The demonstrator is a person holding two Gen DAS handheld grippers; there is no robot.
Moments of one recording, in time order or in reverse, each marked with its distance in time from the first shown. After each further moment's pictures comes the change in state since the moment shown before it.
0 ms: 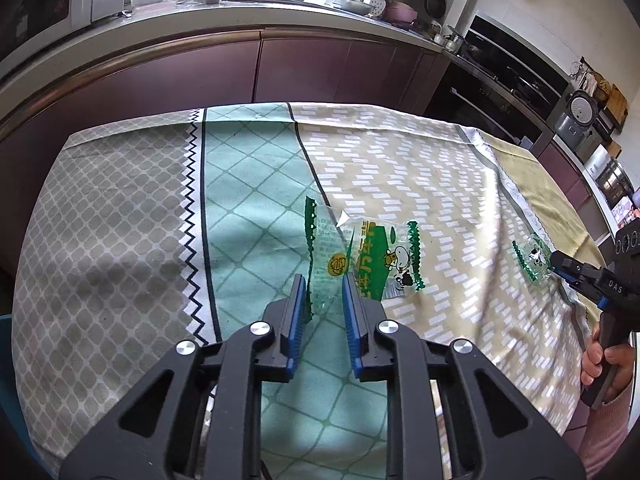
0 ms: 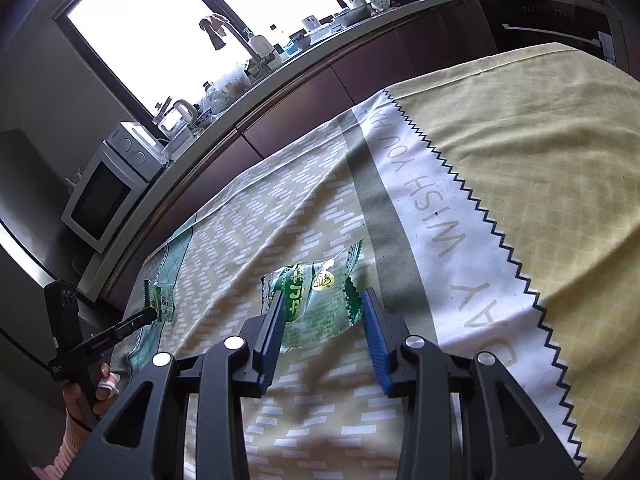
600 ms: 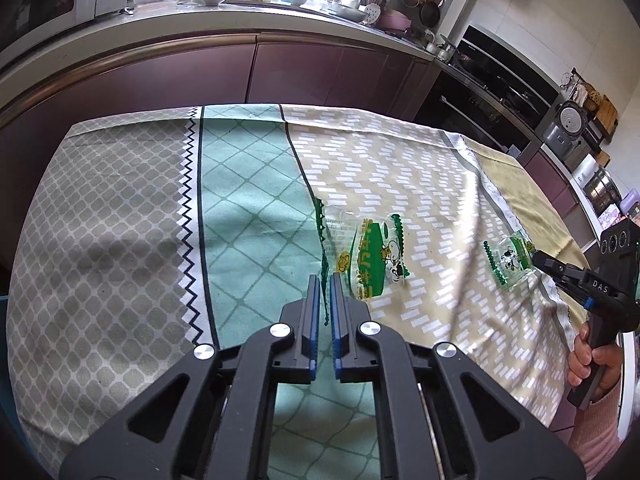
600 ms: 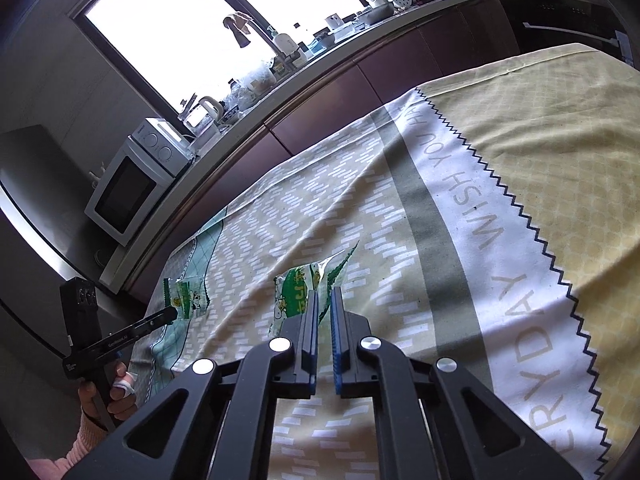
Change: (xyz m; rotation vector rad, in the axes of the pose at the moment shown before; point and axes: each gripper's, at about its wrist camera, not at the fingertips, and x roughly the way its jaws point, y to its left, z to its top) left arm -0.020 0.000 -0.015 -0.026 -0.019 -0.057; right arm -0.004 0.015 -0.003 -0.025 0.003 0.094
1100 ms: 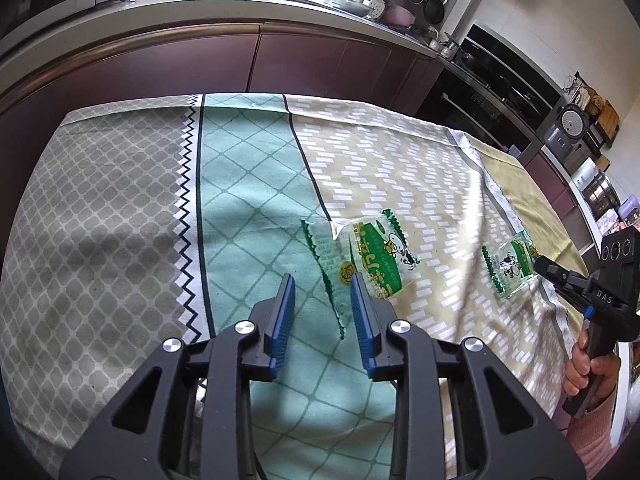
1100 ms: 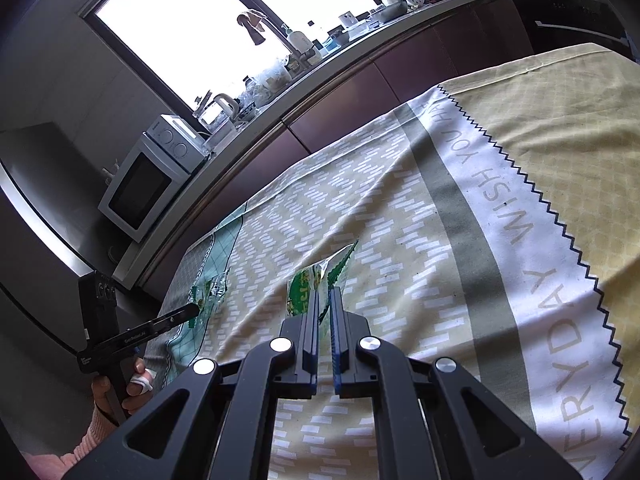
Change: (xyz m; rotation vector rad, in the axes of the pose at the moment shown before) left arm 0.011 0.005 0.003 -0.023 0.026 -0.012; right arm 0.005 0.009 -0.001 -0.010 0.013 0.049
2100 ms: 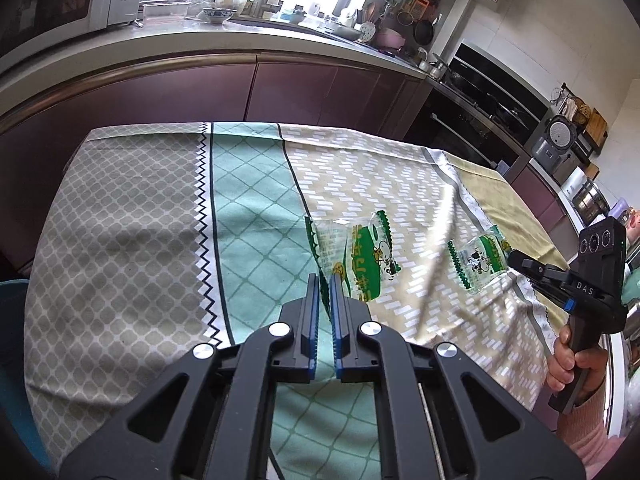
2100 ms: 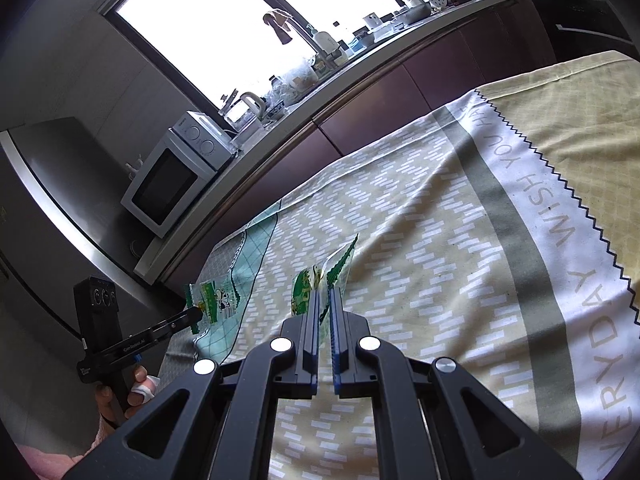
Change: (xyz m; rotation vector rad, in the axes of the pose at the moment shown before) left arm -0.053 -0.006 -0.018 0.009 -0.096 -0.014; right arm -0.001 0.026 -0.004 -0.035 -0.005 0.089
